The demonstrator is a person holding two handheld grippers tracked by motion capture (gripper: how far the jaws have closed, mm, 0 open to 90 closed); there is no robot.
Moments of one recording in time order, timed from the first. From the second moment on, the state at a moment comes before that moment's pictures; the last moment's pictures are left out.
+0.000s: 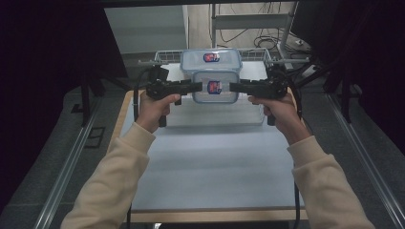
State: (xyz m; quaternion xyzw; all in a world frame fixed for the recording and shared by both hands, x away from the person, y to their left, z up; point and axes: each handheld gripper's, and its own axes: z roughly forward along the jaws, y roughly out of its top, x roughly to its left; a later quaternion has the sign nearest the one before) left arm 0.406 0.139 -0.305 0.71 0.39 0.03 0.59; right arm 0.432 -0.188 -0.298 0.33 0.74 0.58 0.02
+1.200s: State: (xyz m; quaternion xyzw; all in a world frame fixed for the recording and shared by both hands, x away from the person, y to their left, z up) left arm 0.518 0.159 -0.275 0.68 0.43 0.01 0.60; right arm 0.553 -0.164 -0.253 0.36 0.75 0.56 -0.01
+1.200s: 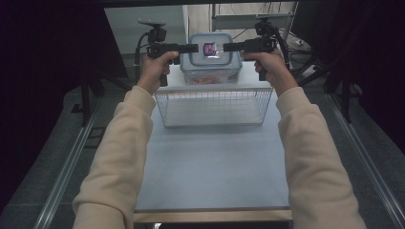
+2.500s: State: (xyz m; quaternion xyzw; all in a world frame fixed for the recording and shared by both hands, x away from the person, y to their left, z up) left arm 0.483 0.166 -0.290 0.67 0.44 0.03 0.60; right arm 0.540 -0.190 -0.265 0.42 0.69 0.58 0.00
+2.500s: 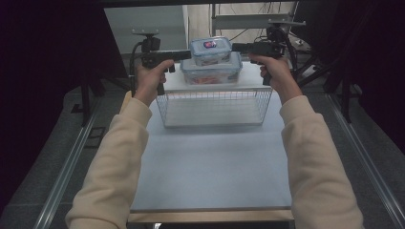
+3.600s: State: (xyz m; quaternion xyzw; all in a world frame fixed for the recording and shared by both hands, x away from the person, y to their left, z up) left arm 0.500 0.133 -0.307 0.69 0.44 0.01 0.58; right arm 0.525 -0.205 -0.273 0.42 0.70 0.58 0.00
